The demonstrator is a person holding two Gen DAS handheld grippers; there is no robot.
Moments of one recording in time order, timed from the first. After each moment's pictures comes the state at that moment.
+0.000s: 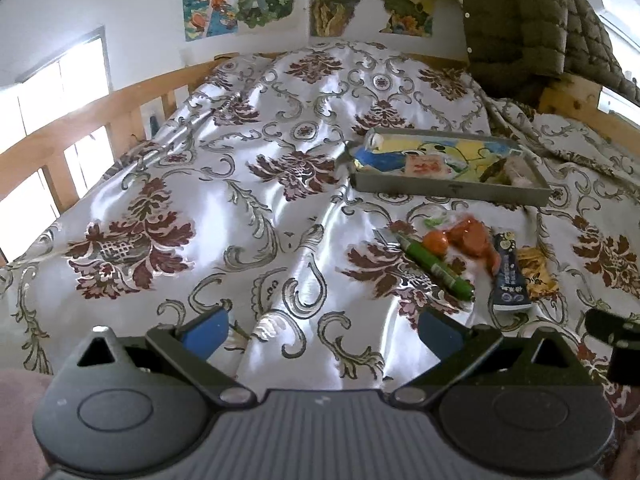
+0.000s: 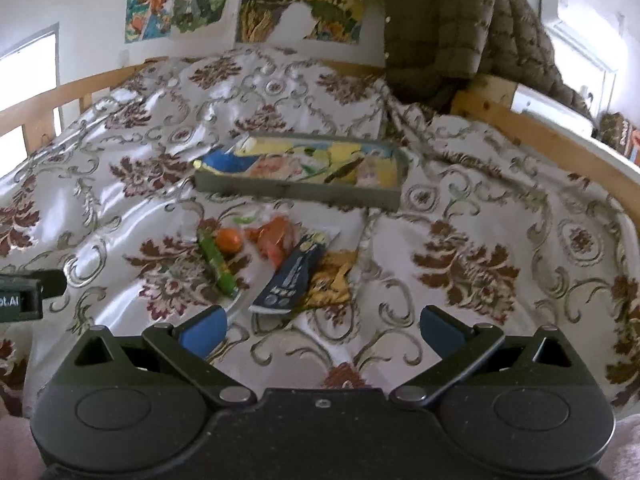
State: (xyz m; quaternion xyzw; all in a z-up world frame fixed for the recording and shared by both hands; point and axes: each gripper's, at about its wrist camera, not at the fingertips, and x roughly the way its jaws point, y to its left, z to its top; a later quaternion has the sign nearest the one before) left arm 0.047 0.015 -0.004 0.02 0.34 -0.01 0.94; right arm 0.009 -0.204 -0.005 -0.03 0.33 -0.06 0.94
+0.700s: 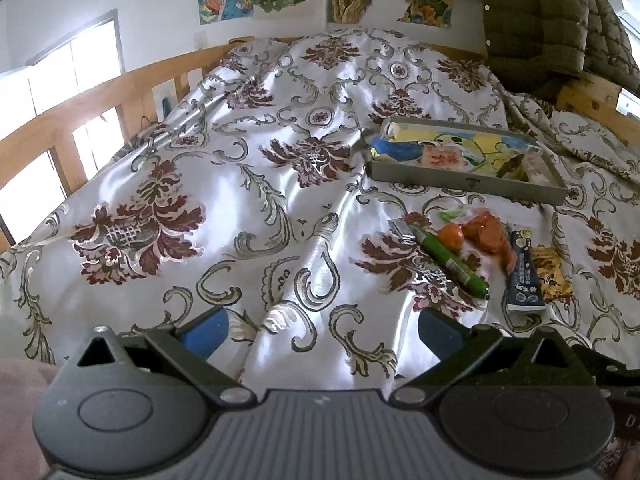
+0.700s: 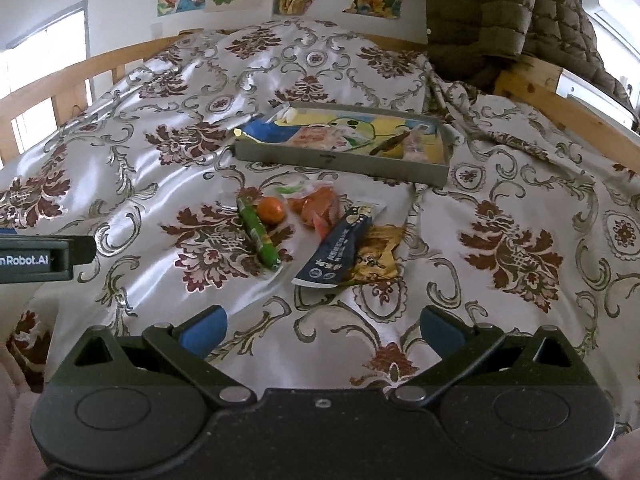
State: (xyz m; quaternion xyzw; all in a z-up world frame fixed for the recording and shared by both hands) left arm 0.059 0.022 -0.009 0.00 0.37 0.01 0.93; right arm 0.020 -0.190 -0.016 -0.03 0.36 -0.01 0.93
